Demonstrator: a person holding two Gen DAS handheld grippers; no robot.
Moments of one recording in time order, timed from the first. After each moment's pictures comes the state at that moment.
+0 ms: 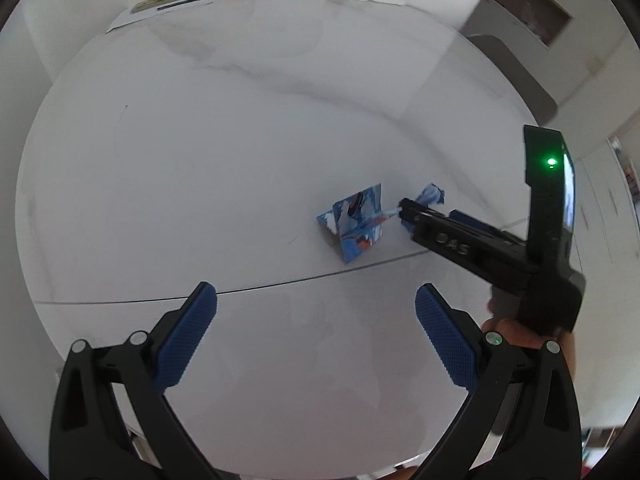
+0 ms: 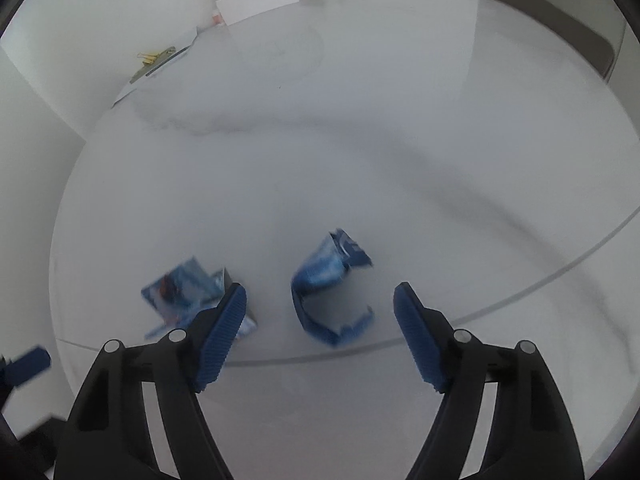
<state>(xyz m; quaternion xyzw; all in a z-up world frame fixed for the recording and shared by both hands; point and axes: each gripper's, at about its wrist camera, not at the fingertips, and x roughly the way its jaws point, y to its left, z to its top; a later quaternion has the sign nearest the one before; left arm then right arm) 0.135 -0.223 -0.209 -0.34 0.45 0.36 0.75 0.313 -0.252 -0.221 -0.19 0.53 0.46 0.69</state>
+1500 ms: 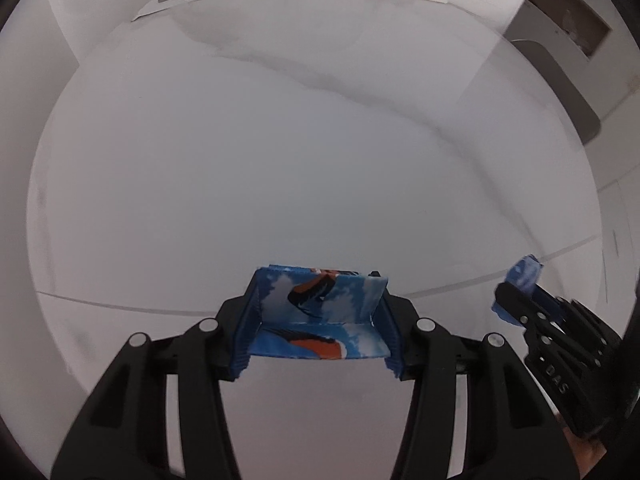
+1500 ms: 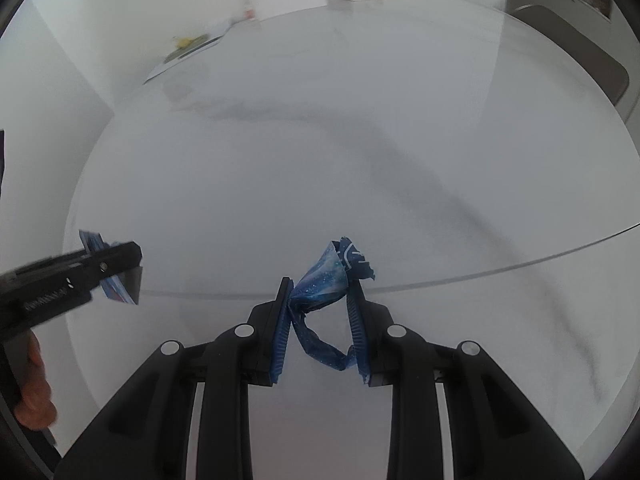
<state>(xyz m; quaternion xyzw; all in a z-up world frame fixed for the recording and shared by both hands) 0.141 -0.218 -0.230 -0.34 0.46 0.41 0.71 0.313 -0.305 -0.205 -0.24 0.48 0.51 0.67</state>
